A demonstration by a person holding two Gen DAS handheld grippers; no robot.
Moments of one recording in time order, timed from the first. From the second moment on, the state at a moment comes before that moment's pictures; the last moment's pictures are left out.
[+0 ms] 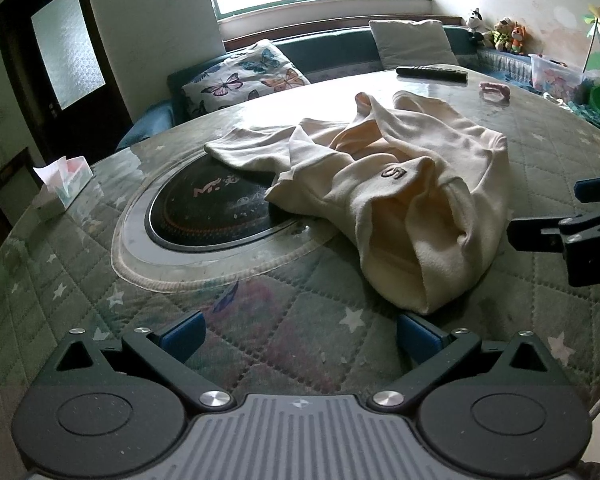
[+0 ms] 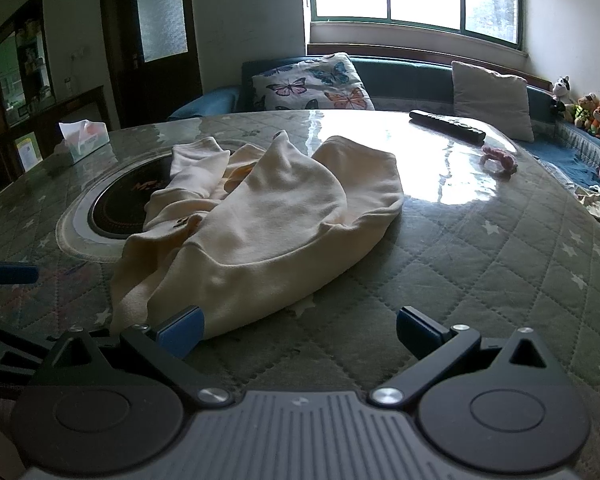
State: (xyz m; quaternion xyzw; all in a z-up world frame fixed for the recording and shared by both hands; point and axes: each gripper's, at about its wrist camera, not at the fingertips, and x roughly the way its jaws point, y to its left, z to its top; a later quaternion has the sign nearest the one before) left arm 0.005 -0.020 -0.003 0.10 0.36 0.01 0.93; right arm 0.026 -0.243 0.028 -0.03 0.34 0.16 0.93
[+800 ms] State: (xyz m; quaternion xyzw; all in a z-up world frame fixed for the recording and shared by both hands) left arm 0.010 -0.017 0.002 0.10 0.36 0.01 0.93; right arm 0.027 -0.238 0.029 -0.03 0.34 0.17 0.92
